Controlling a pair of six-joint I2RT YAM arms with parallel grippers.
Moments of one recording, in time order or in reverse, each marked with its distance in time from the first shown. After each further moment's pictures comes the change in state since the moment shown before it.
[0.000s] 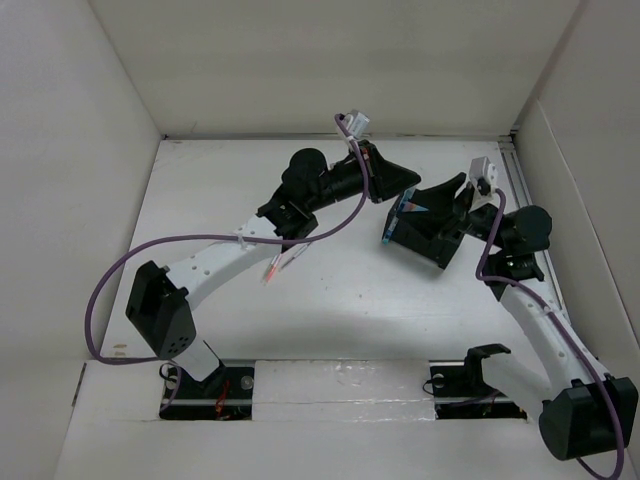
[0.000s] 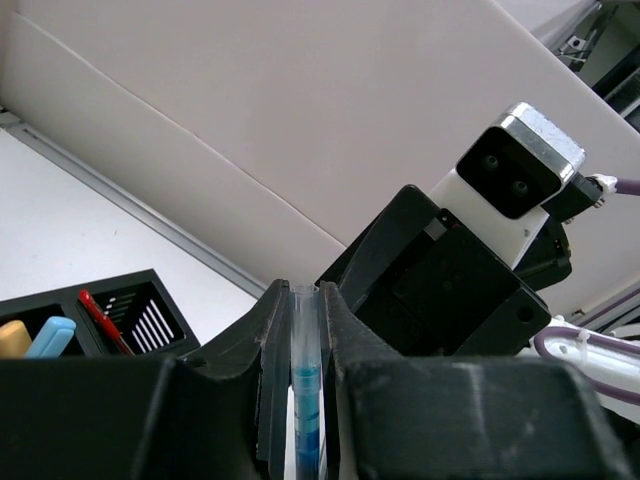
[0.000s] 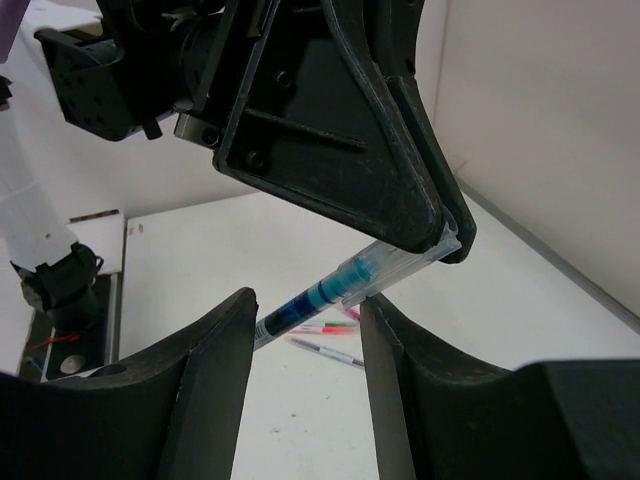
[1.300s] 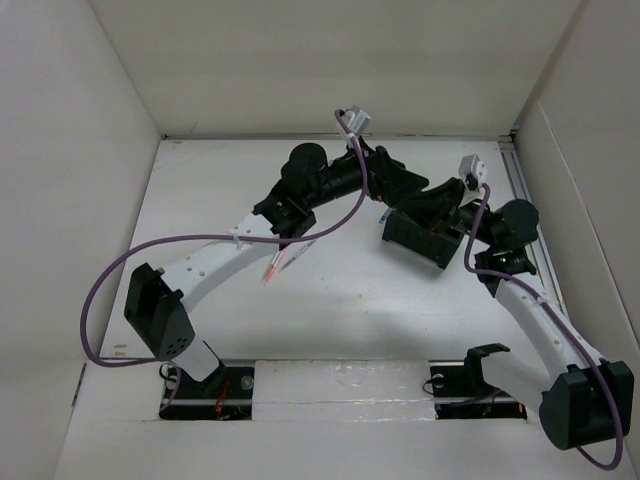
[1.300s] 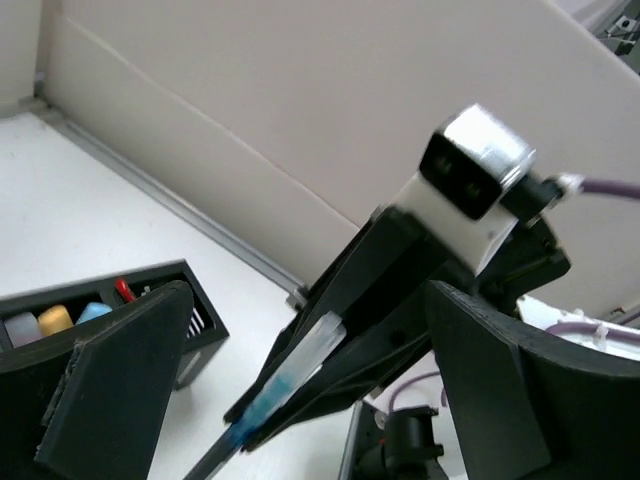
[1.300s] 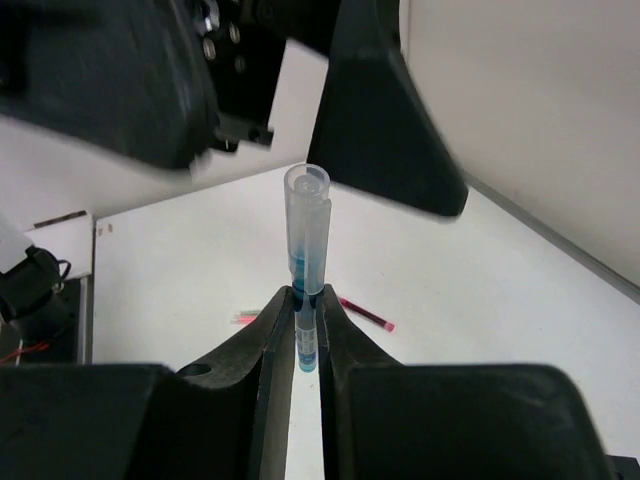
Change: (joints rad) left arm 0.000 -0.019 0.005 -0.080 -0.024 0.068; right arm 0.021 0.058 -0.017 -0.022 0.081 -0.053
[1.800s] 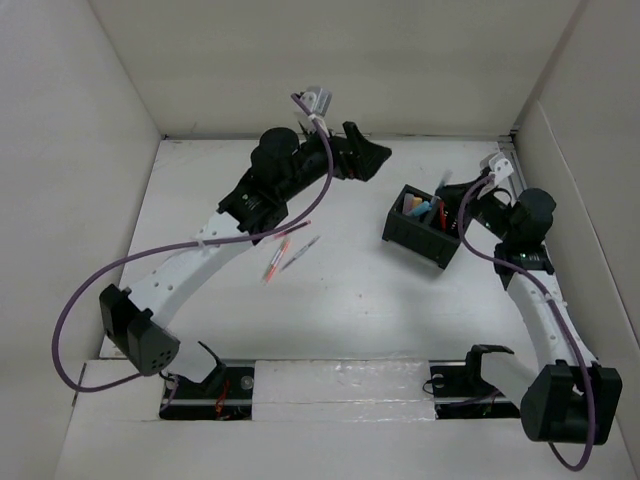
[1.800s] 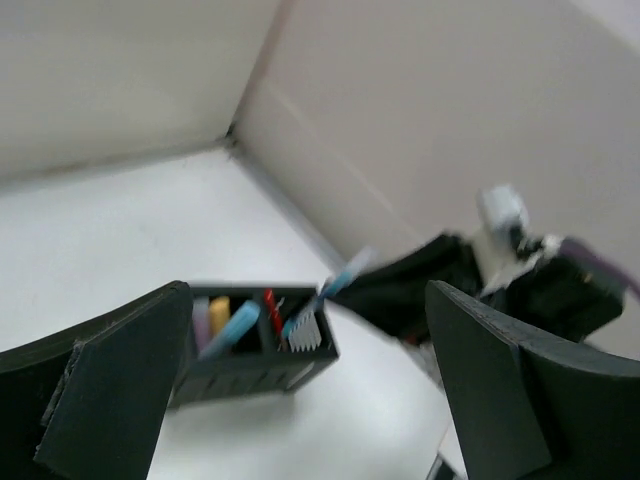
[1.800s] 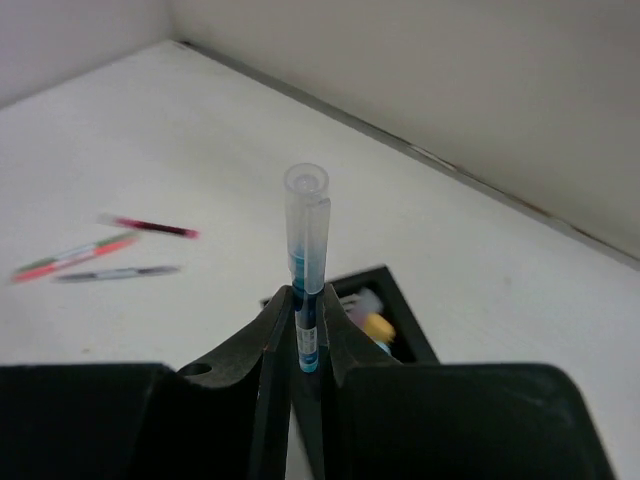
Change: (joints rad) left arm 0.083 -0.059 0.180 -0.277 -0.241 0.106; right arm -0.214 0.011 0.018 -0.319 0.135 -0.325
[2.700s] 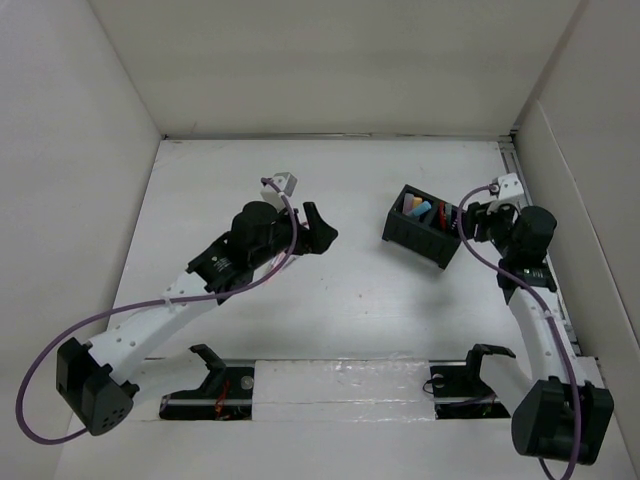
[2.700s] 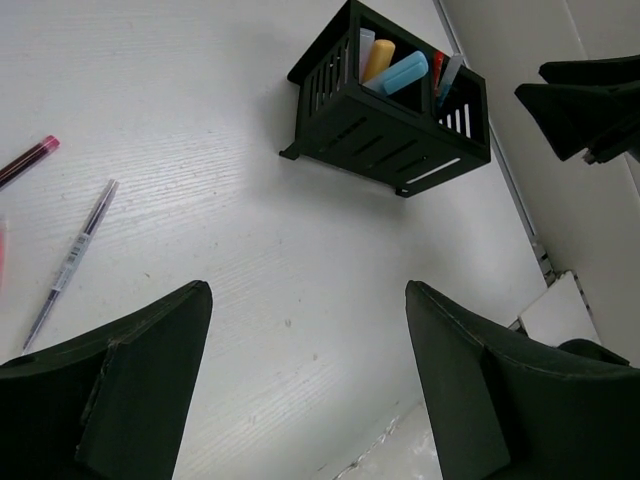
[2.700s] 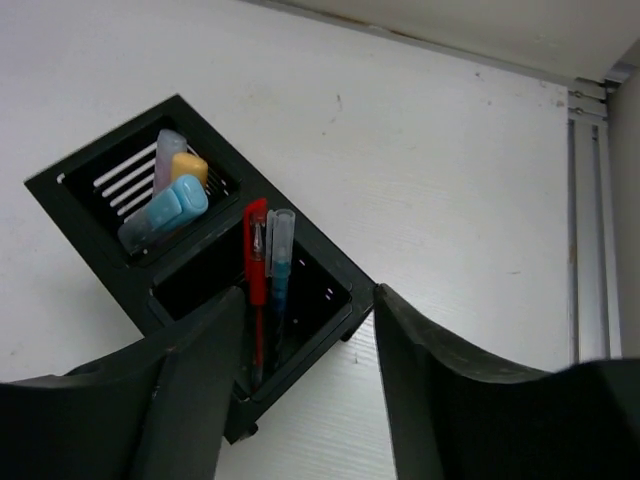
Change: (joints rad) left arm 0.000 -0.437 -0.658 -0.247 -0.156 -0.075; right arm -0.122 -0.075 -0.130 -0.240 0.393 -0.196
